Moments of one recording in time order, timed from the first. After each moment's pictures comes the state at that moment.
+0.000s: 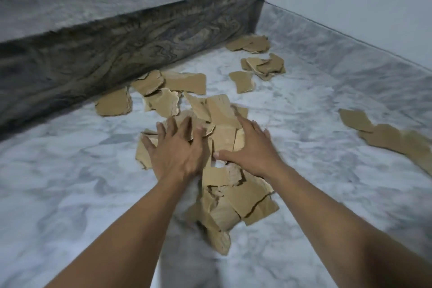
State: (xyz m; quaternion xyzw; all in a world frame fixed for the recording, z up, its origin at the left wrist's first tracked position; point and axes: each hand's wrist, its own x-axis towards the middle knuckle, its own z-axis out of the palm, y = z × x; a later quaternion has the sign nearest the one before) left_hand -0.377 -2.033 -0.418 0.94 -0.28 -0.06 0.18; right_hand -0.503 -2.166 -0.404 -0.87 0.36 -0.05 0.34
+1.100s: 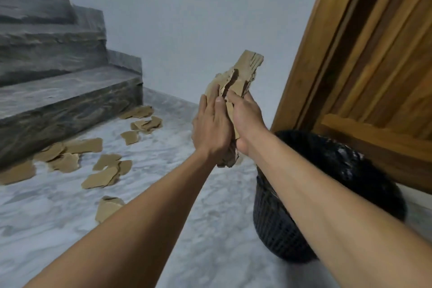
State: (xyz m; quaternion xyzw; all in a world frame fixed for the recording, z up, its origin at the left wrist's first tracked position) left_hand -0.733 -2.078 -0.125 0.60 -0.47 -0.18 0.62; right_hand -0.799 -2.087 -0.078 -0.51 0.38 -0.49 0.59
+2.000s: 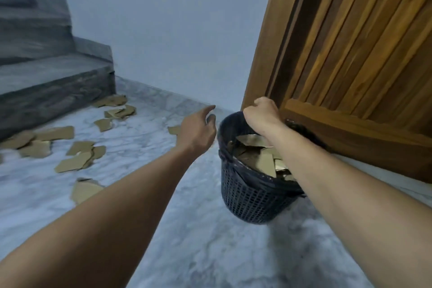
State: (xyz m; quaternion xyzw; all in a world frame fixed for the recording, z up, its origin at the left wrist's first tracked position) left_hand -0.804 -2.045 -0.135 0.67 -0.57 -0.15 0.45; right_hand -0.948 -2.073 -0.068 -0.63 0.66 -0.31 0.28
